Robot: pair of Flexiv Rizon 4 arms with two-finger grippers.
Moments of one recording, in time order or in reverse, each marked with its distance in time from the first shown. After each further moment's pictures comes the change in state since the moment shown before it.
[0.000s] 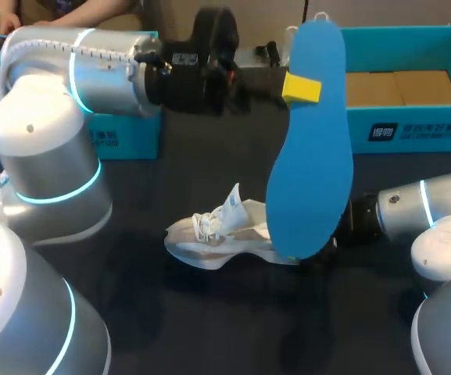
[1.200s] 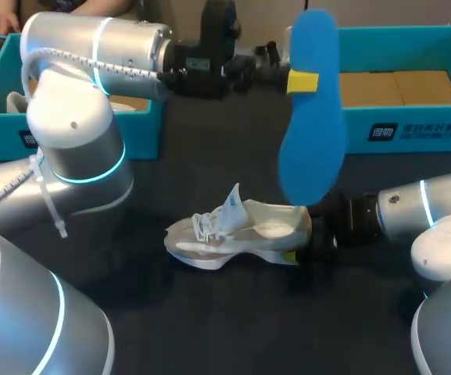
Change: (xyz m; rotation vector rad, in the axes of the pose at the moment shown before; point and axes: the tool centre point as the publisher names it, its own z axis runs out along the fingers) left arm -0.084 -0.054 -0.021 0.005 -0.122 0.532; right arm 0.000 0.000 0.000 0.000 0.000 0.000
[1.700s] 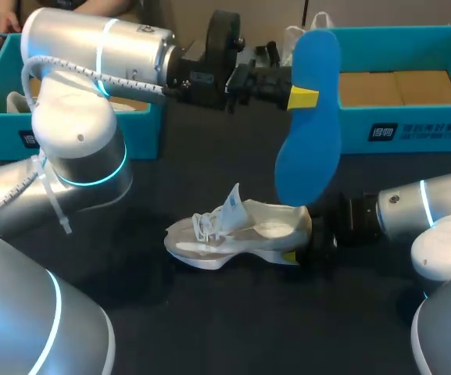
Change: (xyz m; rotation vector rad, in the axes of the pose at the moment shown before) left arm -0.019 0.029 -0.001 -0.101 -0.045 0.196; right arm 0.000 0.000 0.000 0.000 0.000 0.000
